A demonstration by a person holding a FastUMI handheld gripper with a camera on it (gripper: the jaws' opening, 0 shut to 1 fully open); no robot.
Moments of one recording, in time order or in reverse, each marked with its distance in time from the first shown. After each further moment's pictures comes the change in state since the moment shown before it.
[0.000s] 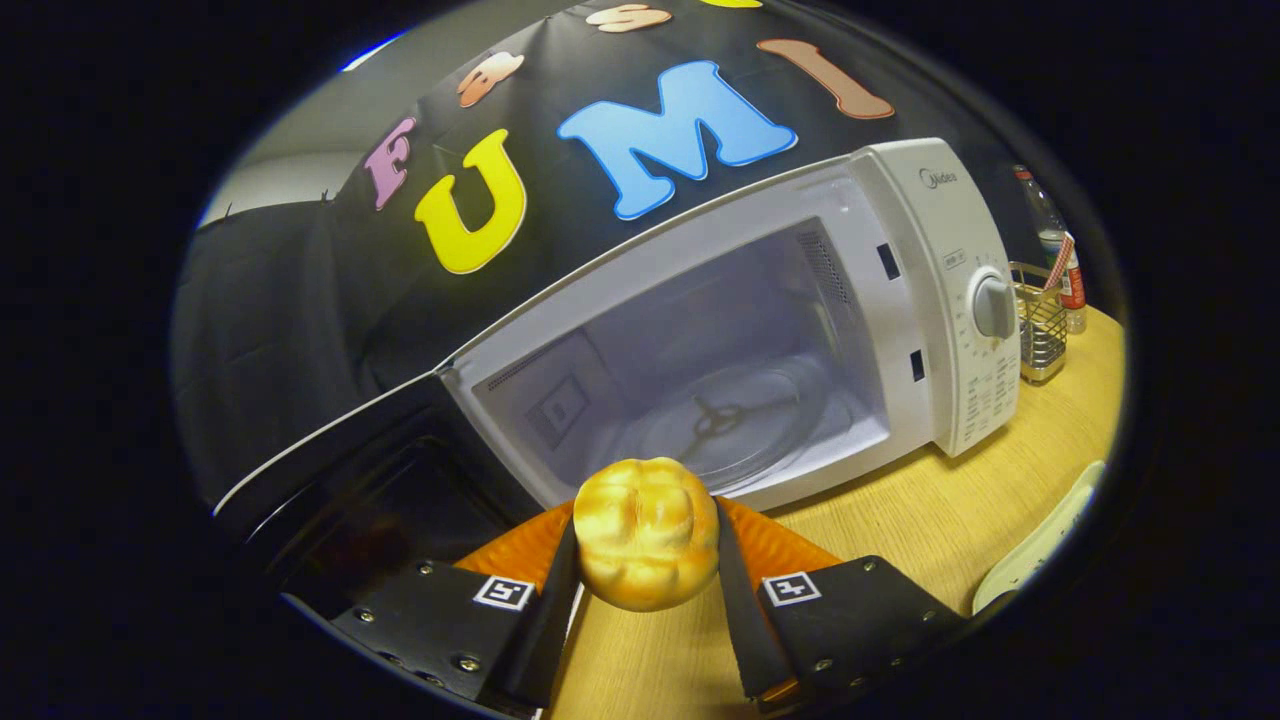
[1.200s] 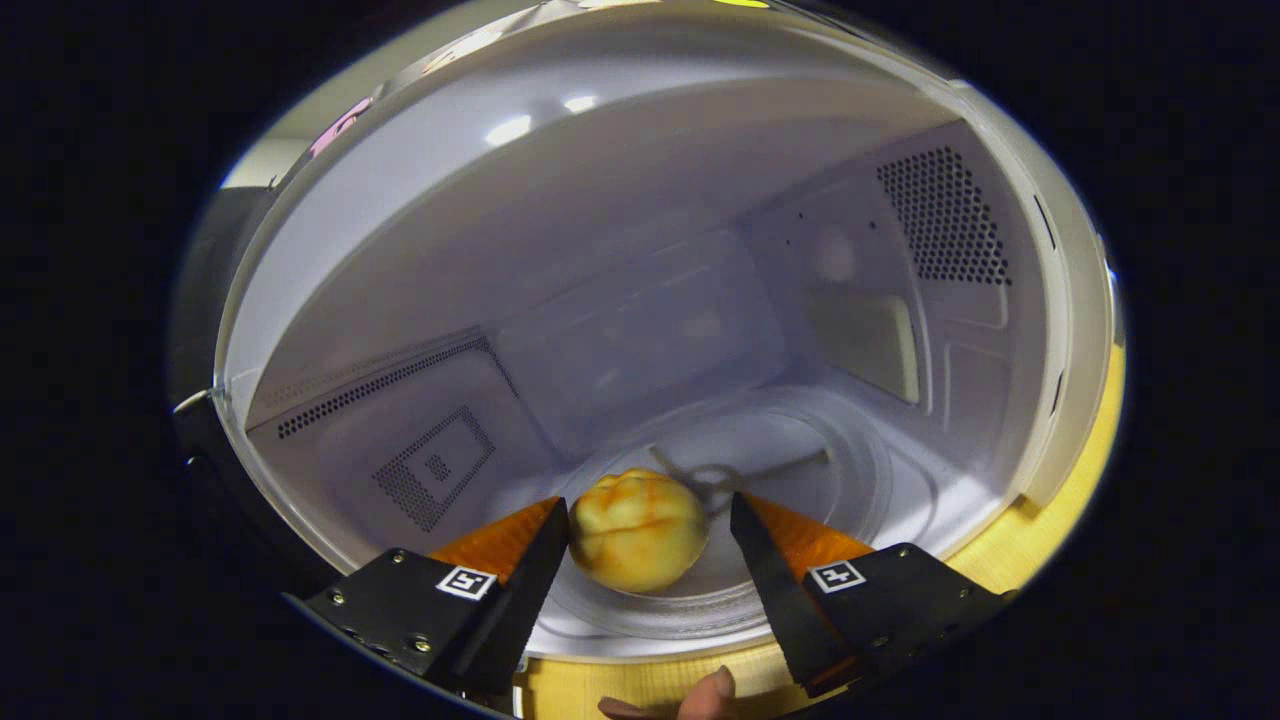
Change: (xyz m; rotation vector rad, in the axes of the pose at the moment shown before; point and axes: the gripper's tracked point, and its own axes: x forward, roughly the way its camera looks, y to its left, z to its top) arm 0.123 -0.035 0.021 -0.077 -0.086 -0.223
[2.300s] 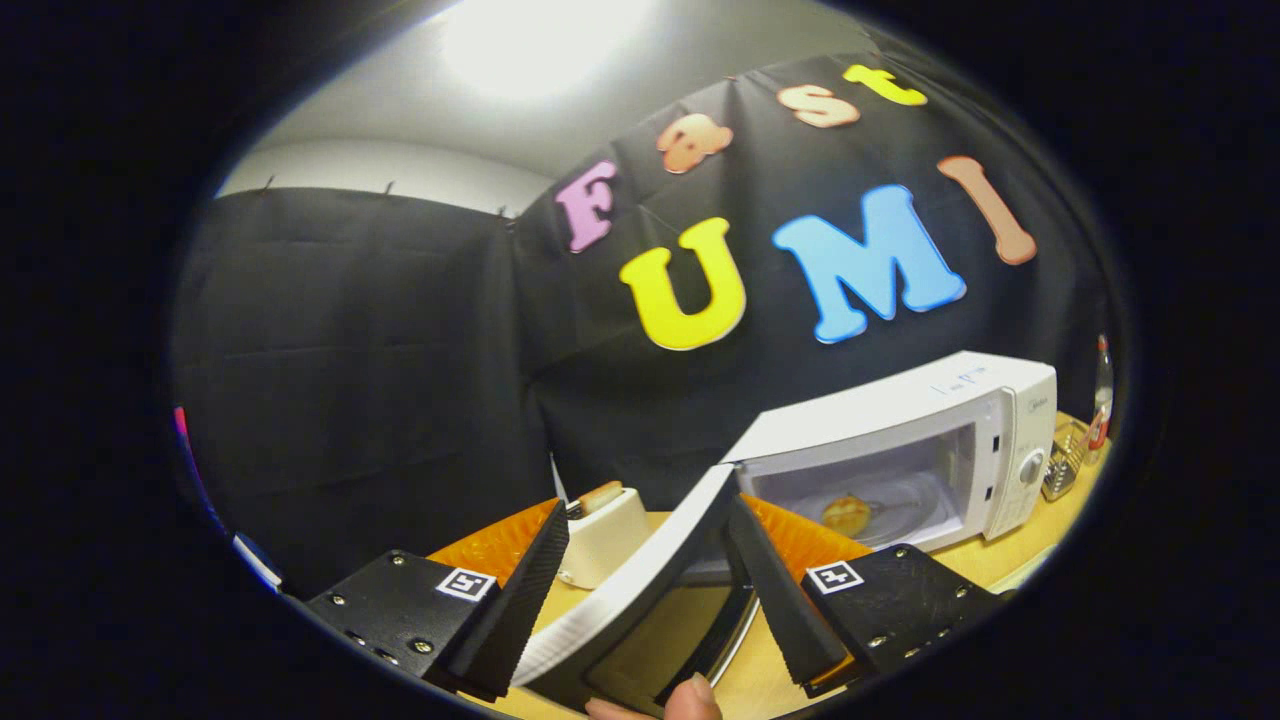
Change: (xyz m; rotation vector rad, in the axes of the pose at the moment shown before) arm -0.367 0.181 0.074 -0.204 -0.175 0.603
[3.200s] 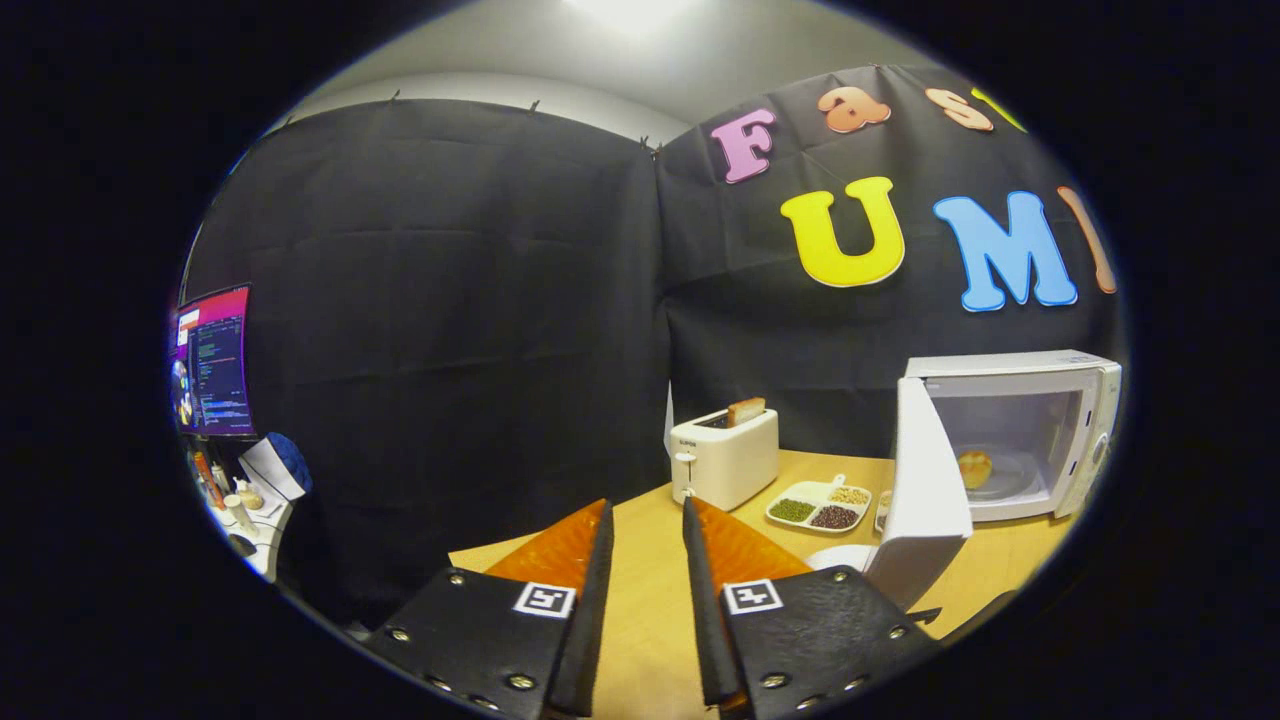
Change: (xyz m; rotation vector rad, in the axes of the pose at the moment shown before) arm -0.018 0.129 -0.136 -0.152 0.214 0.205
